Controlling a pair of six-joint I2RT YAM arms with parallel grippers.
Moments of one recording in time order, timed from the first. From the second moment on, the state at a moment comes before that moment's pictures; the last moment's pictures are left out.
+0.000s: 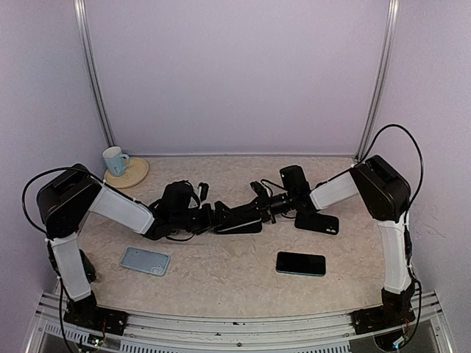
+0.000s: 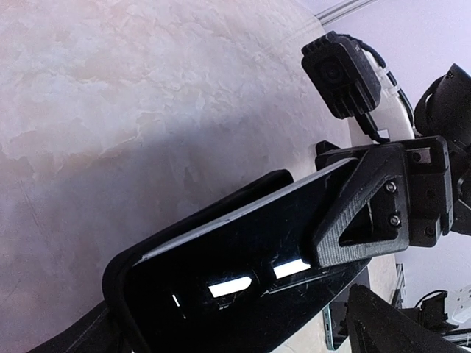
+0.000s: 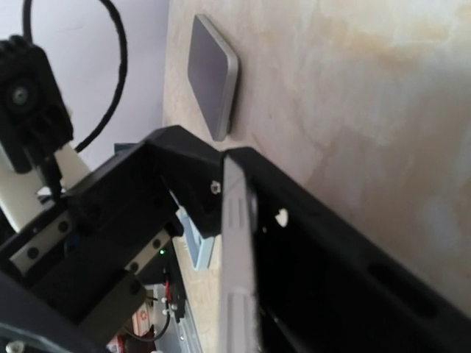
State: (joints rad) left arm -0.72 1.89 0.85 0.53 0.25 -0.80; right arm 0.57 2.19 1.26 0.38 -1.02 0.93
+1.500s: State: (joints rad) left arm -0.69 1.85 0.73 0.78 0.43 -0.87; right arm 0.57 2.14 1.16 0.61 -1.14 0.94
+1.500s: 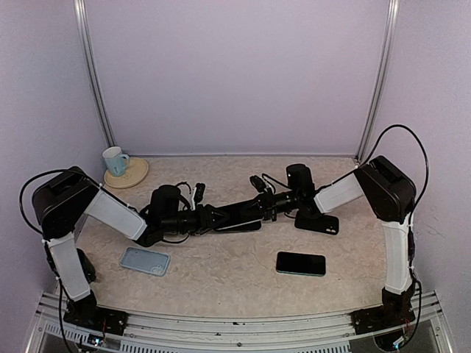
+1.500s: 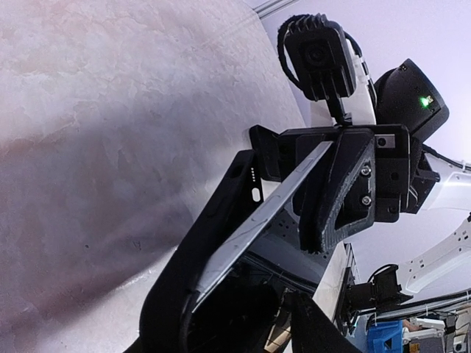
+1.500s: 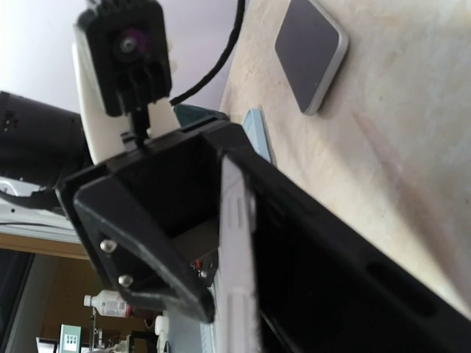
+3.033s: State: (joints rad) left arm -0.68 1.83 0.69 0.93 0.50 -0.94; right arm 0.57 2.12 1.15 0.63 -1.16 0.92
